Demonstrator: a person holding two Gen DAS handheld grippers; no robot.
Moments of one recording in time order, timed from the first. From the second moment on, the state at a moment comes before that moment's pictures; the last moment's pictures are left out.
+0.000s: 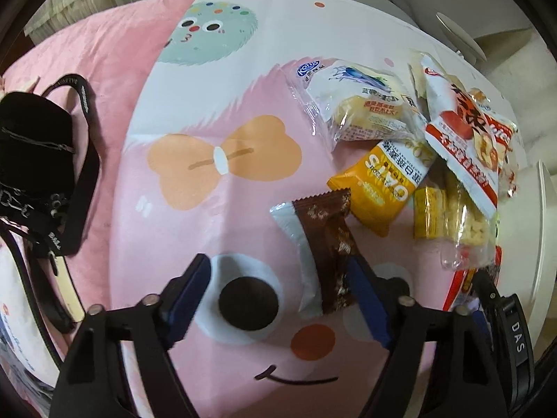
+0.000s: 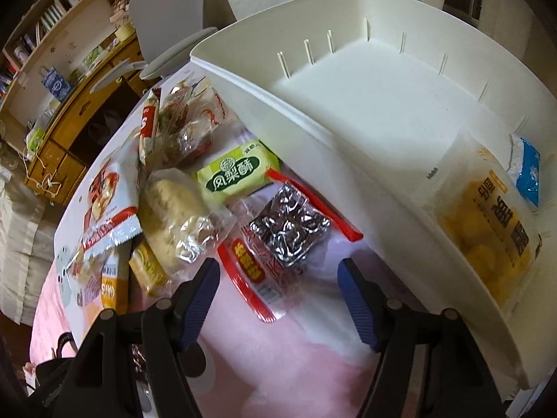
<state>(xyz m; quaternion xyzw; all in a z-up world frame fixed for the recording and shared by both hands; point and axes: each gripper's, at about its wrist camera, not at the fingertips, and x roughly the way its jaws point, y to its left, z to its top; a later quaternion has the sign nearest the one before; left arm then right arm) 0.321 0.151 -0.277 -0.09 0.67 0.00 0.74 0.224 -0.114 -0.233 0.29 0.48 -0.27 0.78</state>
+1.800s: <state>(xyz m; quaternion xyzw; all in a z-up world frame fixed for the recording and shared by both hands) 0.301 0.140 -0.261 -0.05 0.68 0.00 0.74 0.237 -0.145 -0.235 0.30 0.51 -0.25 0.77</state>
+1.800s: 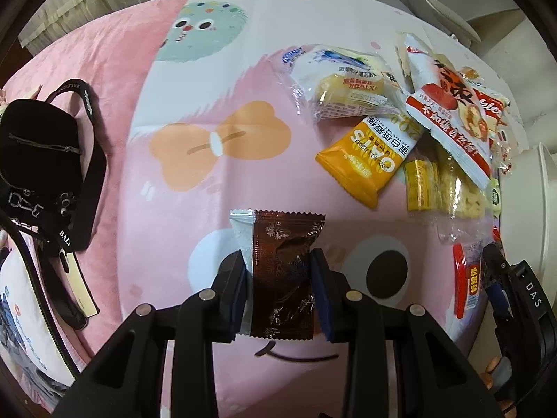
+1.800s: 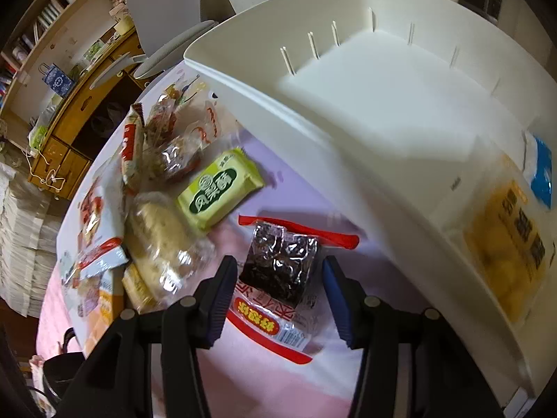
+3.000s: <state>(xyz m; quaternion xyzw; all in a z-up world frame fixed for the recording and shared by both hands) 0.146 0.145 -0.129 -0.06 0.60 -0.11 0.79 0.094 -0.109 -0.119 0.28 0.43 -0.16 0.84</state>
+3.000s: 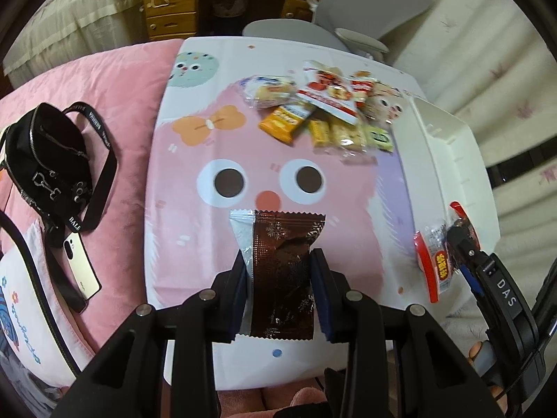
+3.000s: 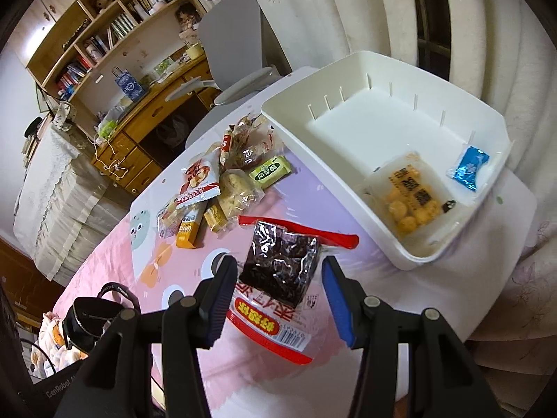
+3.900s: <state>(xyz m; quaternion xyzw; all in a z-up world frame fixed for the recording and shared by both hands) 0.137 -0.033 -0.091 -0.08 0.55 -0.14 0.82 0.089 -0.257 -0.095 0.23 0.47 -0.09 0.85</state>
